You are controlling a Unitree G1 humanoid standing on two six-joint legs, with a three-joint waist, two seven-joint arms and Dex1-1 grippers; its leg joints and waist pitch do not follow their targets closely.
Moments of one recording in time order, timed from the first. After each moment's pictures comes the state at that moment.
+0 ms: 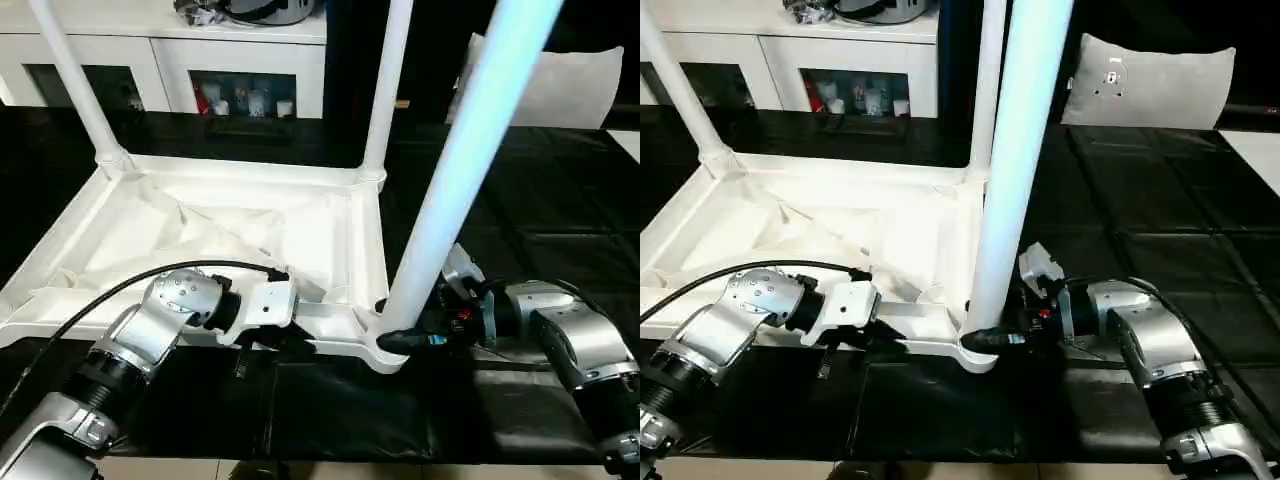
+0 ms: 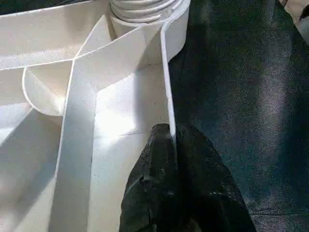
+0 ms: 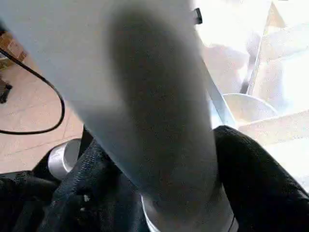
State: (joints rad) left arm -0.49 0.52 -0.44 0.36 -0.01 -0.08 -1.33; right arm -0.40 -0.53 0.20 0.30 0.36 0.34 1.44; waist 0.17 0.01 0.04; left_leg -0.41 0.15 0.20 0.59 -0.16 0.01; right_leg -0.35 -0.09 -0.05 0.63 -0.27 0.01
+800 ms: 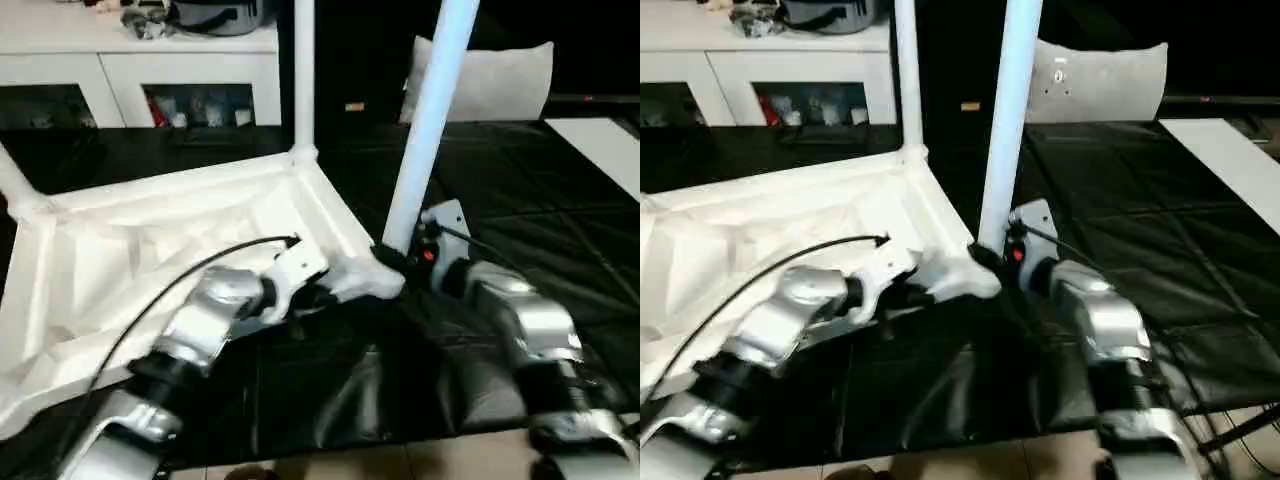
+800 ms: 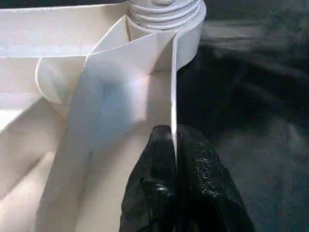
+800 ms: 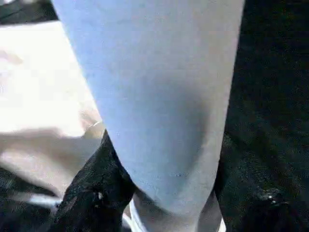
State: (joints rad) left arm -0.52 0.22 -0.33 0.38 0.10 0.38 -0.83; right arm -0.49 -0.17 -0.02 0.38 0.19 0.44 0.54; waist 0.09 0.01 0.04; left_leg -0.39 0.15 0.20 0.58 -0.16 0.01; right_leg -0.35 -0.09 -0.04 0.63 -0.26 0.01
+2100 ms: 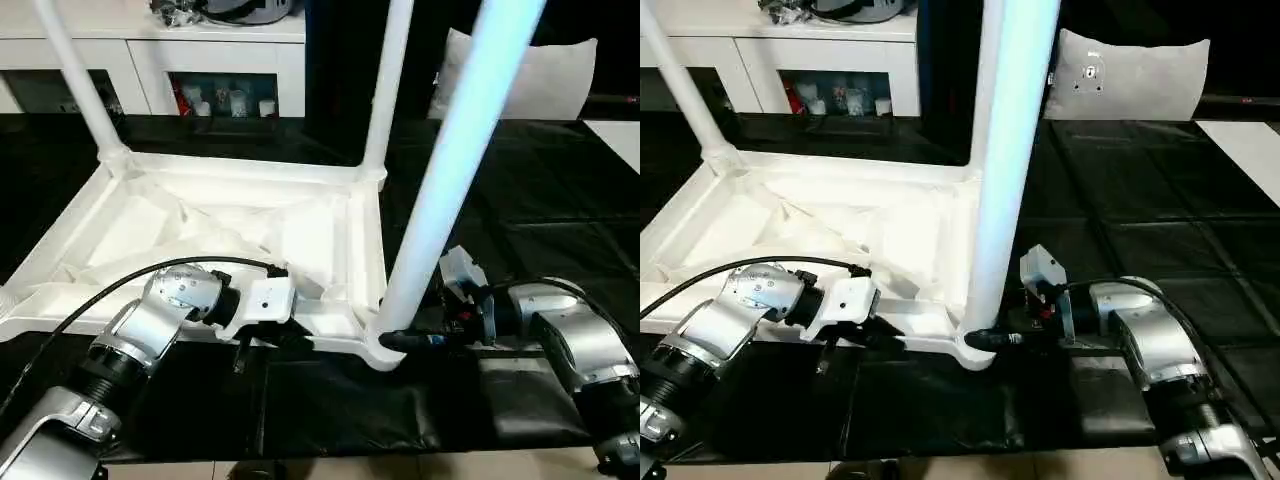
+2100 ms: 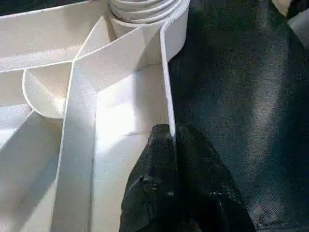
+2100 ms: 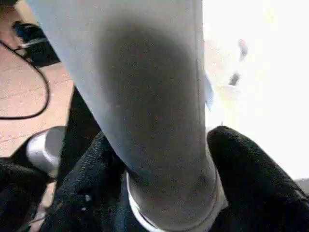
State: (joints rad) left arm -0.51 0.52 -0.43 0.41 0.01 -0.11 -1.36; right arm -0.41 -0.52 0.19 0.33 0.28 0.25 1.45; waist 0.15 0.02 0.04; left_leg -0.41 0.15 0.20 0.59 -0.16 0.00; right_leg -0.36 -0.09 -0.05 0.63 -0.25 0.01
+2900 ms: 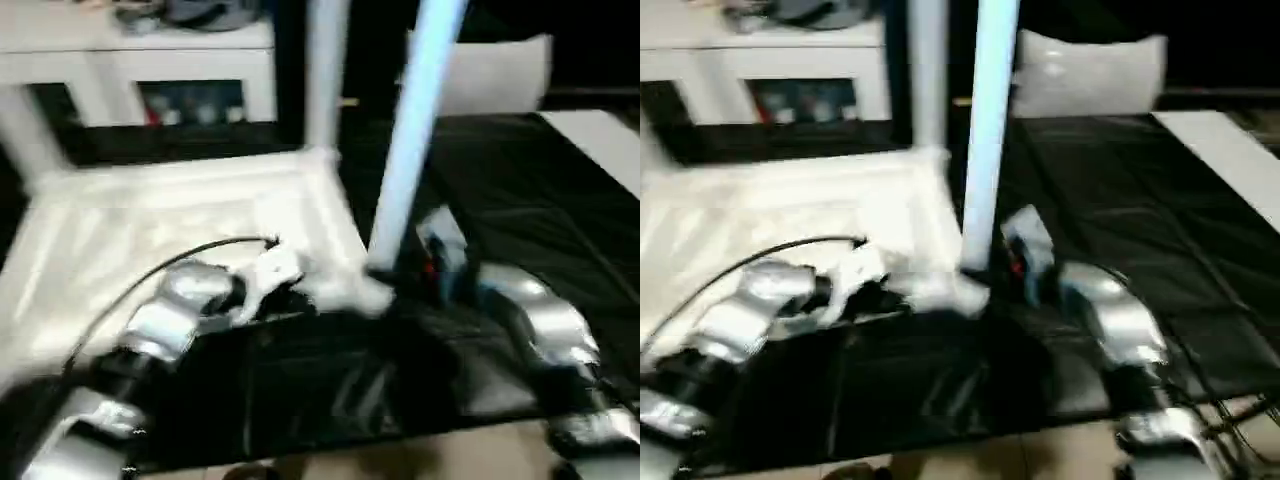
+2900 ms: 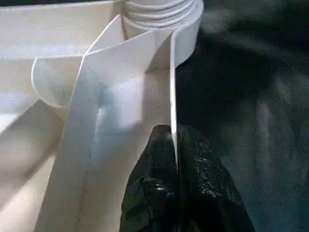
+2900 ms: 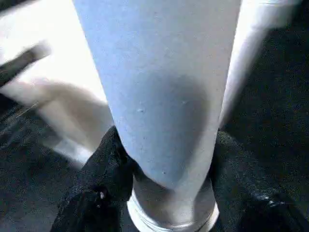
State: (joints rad) left arm -0.52 0.30 -0.31 0.38 0.08 0.31 -0.95; right arm -0.50 -0.24 0.04 0.33 0.15 0.52 0.71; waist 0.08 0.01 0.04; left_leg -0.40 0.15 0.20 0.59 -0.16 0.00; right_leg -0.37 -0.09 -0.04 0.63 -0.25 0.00
